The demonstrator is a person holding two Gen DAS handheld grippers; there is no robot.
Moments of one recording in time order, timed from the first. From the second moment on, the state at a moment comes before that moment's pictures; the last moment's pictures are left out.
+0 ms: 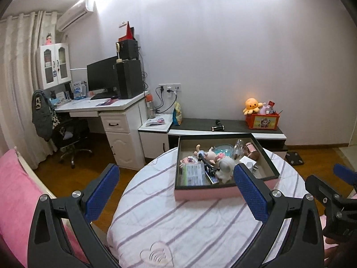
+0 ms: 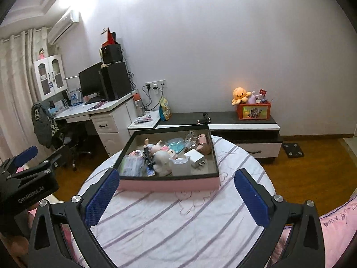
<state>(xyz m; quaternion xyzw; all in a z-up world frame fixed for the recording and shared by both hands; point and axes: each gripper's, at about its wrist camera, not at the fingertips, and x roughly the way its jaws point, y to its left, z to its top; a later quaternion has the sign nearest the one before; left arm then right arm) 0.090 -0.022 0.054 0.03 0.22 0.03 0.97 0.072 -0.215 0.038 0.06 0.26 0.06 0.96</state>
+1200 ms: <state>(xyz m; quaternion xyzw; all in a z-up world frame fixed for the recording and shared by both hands) -0.016 -0.012 0.049 0.01 0.22 0.03 0.97 -0.028 -0.195 0.037 0.03 0.21 0.03 0.98</state>
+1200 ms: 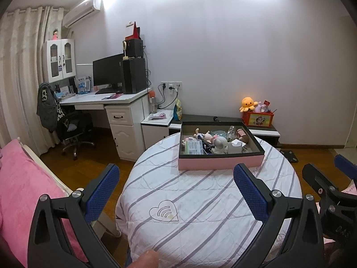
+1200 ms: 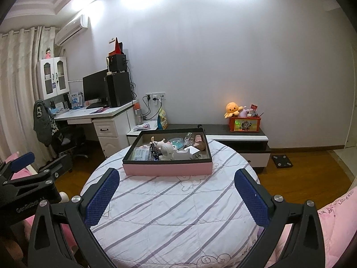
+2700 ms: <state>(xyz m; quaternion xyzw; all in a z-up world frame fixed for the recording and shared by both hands) -0.019 -0.007 0.049 -0.01 0.22 0.01 0.97 -0.027 -0.193 0.033 0.03 0.21 0.03 0.98</state>
